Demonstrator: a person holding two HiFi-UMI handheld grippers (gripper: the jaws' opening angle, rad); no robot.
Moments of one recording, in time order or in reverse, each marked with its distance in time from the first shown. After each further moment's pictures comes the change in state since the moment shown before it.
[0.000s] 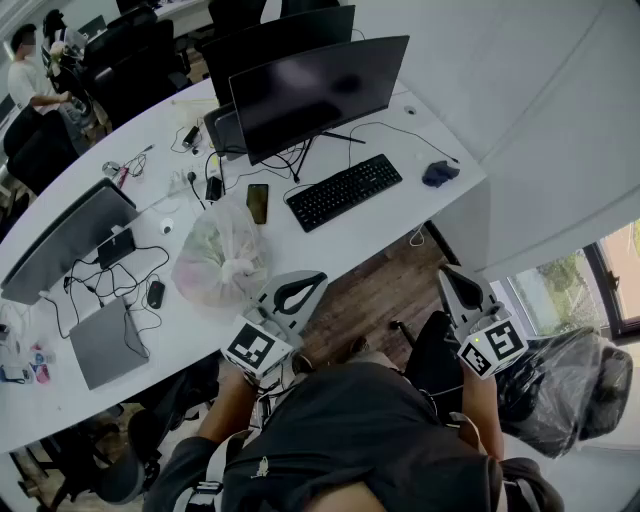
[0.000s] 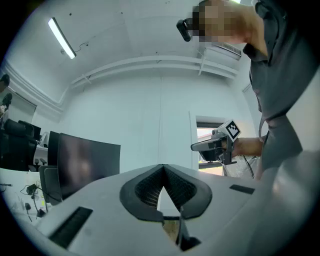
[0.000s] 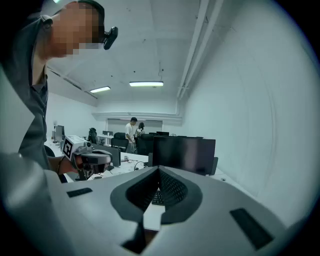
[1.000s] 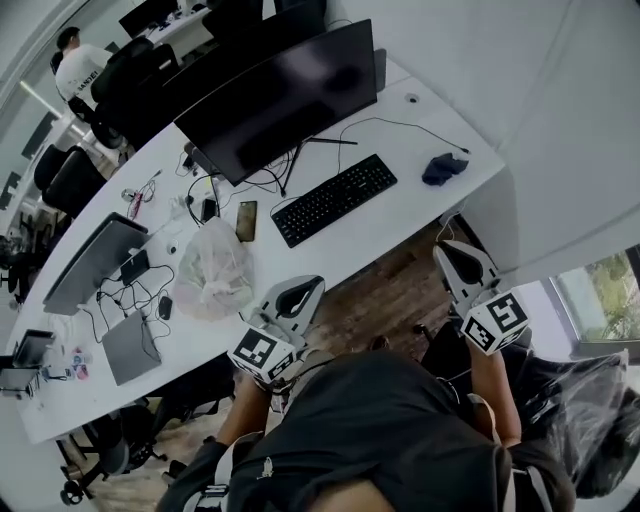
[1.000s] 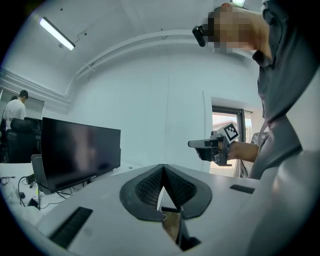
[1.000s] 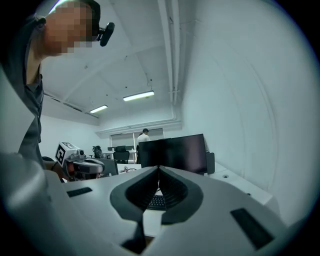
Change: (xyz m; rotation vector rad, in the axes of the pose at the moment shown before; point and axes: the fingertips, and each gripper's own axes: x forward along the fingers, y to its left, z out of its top) left arm 0.162 -0.026 -0.037 -0.022 0.172 0.132; right arm 0.010 -0.193 -0.047 0.154 -0.113 0.109
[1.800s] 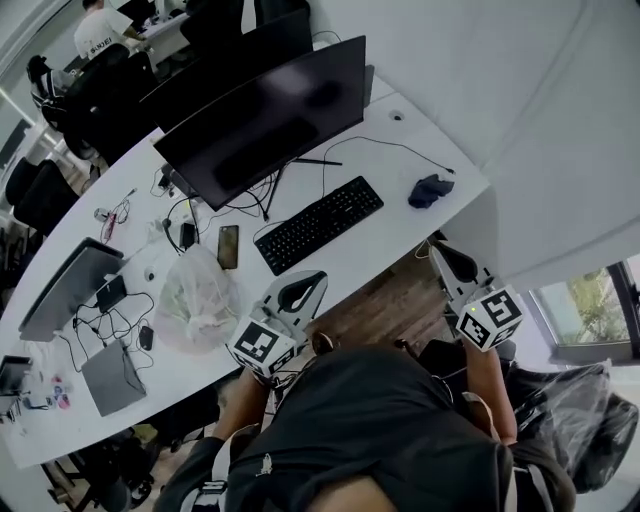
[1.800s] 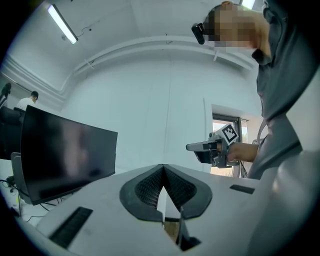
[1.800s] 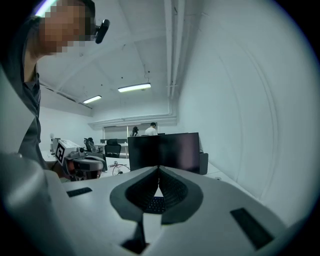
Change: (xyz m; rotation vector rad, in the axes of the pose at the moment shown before) left arm 0.055 0.061 0.011 -0.023 -0.079 -0.088; right arm 0.058 -0.038 0.014 -0.044 0.074 -0.078
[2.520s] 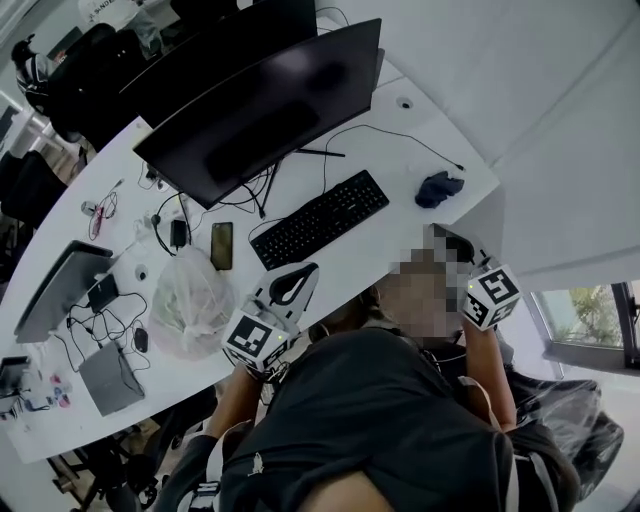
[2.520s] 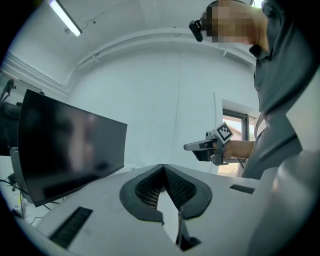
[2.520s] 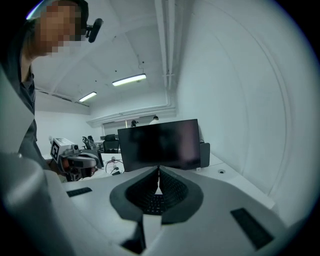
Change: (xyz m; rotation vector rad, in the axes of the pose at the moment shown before) left arm 0.031 0.073 -0.018 -0.045 0.069 0.040; right arm 0.089 -0.055 -0.019 0.060 0.092 0.021
